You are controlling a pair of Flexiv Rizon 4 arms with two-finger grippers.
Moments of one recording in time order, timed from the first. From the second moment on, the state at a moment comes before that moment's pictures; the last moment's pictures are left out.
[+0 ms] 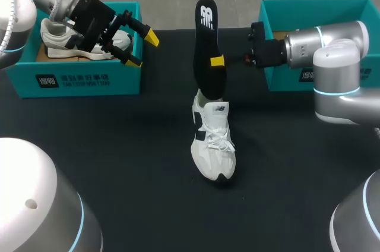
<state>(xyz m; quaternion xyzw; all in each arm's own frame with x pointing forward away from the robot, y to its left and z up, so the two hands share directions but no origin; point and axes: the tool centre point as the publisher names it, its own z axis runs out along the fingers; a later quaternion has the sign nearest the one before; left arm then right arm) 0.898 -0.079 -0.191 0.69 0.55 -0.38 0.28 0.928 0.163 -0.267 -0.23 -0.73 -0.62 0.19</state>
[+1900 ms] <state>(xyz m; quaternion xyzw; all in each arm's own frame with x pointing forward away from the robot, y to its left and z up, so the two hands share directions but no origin) 0.898 -0.079 -0.191 0.69 0.55 -0.38 0.28 0.886 0.165 -0.326 -0.25 -0.70 -0.65 0.20</state>
